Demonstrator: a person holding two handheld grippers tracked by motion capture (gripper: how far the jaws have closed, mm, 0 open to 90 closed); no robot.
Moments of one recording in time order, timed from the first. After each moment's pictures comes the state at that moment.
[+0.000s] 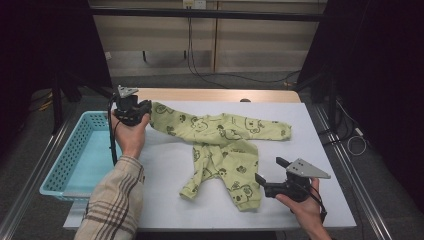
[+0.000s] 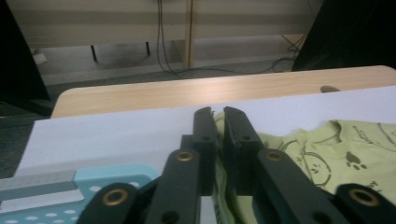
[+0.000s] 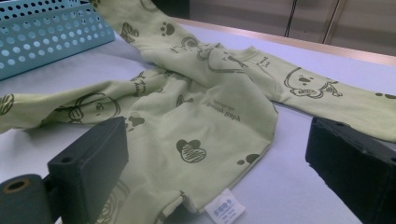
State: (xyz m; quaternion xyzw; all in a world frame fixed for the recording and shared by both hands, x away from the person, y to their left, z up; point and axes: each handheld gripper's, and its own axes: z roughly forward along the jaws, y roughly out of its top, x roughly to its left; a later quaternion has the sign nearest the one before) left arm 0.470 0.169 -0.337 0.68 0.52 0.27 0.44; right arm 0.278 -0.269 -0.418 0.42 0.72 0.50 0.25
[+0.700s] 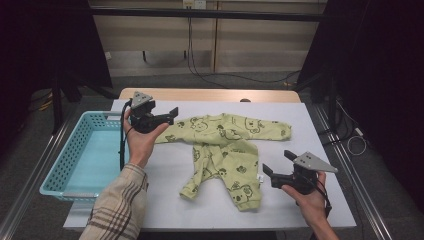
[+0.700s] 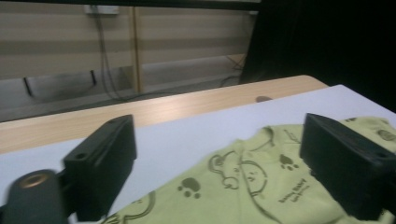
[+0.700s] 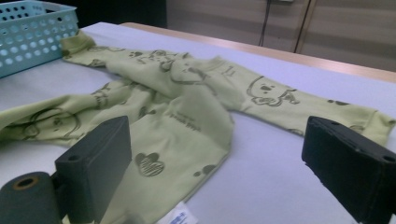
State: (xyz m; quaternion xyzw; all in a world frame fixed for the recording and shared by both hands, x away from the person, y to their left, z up) left arm 0.461 0.136 -0.356 0.70 0.42 0.23 0.53; right arm 0.293 -0.288 -0.412 0.44 0.70 0.49 0.29
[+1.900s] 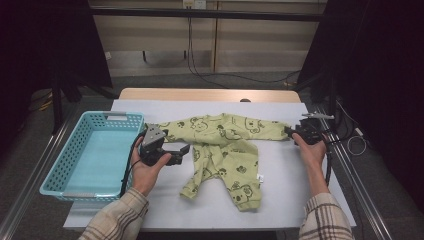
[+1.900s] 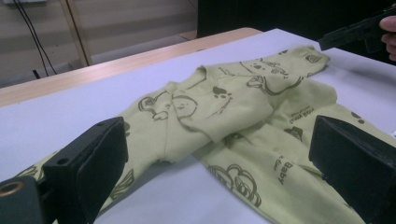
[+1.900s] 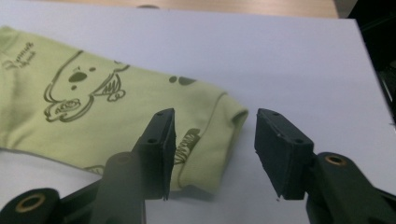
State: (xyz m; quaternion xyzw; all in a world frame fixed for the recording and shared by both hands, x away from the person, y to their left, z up) left arm 0.395 0.124 -0.403 0.77 0.33 0.20 0.51; right arm 0.448 -0.374 -0.442 0.61 0.67 0.34 0.26
